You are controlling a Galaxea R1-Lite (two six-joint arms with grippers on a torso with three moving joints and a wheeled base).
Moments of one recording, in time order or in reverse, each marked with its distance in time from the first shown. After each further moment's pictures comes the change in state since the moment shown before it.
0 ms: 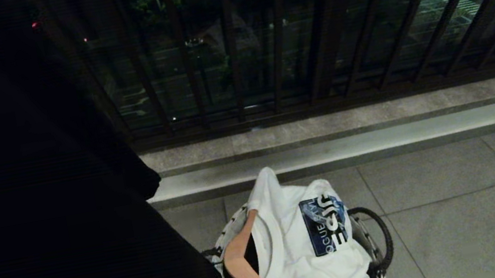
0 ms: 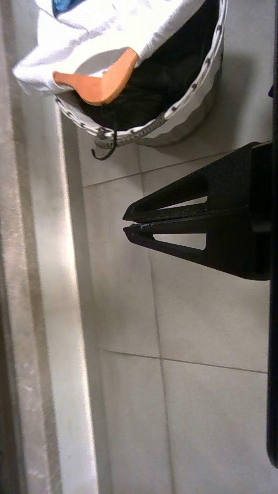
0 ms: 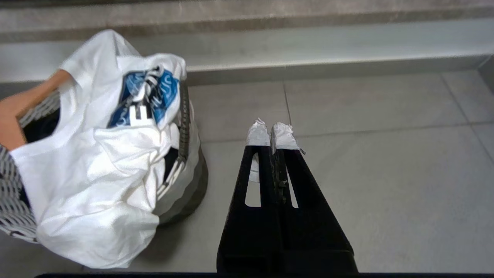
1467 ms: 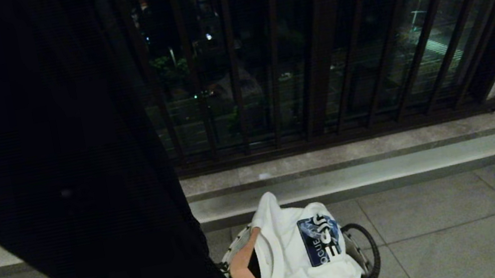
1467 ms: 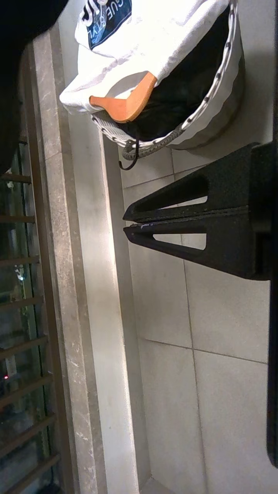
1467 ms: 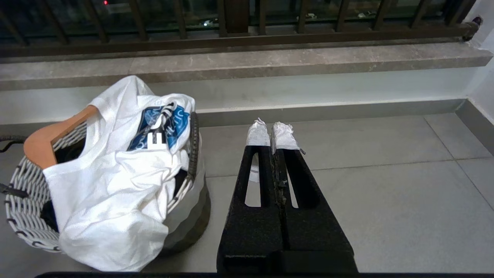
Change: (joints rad) left arm 0.000 0.000 0.000 0.001 -0.002 0.010; right arm 0.000 0.000 0.000 0.000 0.000 0.000
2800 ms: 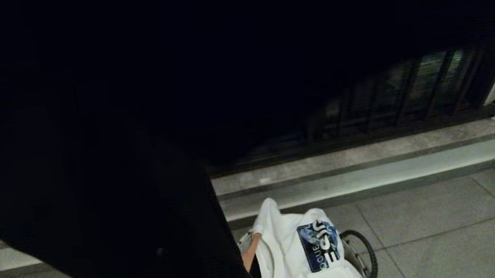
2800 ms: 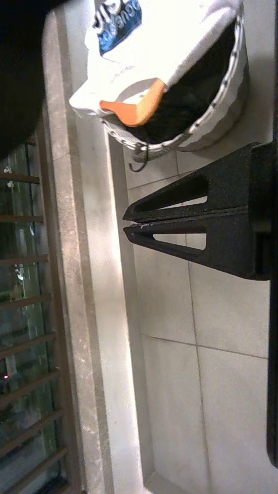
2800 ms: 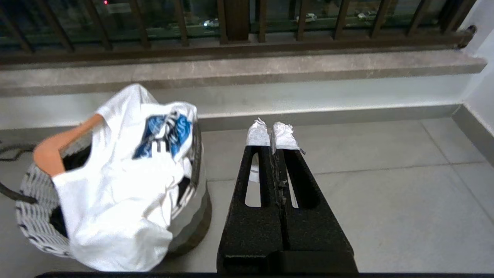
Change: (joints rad) left arm 0.000 0.000 0.000 0.000 0.000 0.000; right arm 0.000 0.000 0.000 0.000 0.000 0.000
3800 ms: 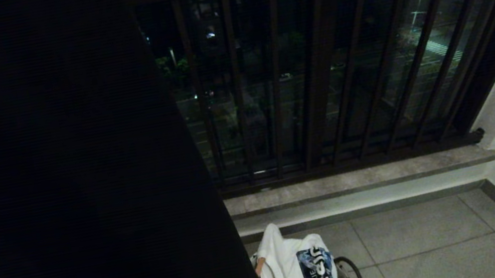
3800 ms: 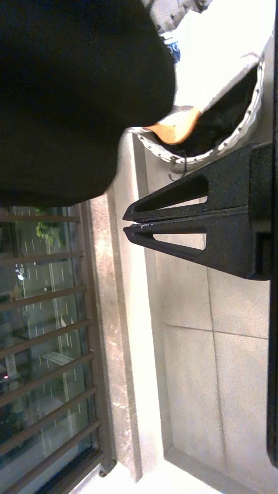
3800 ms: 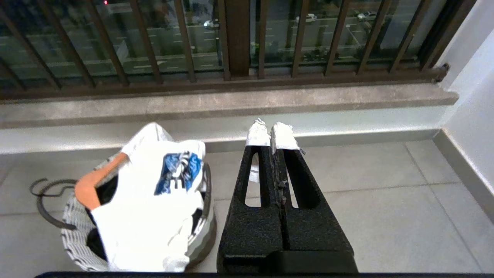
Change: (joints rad) left arm 0.000 0.000 0.000 0.000 0.000 0.000; right arm 0.000 0.000 0.000 0.000 0.000 0.000
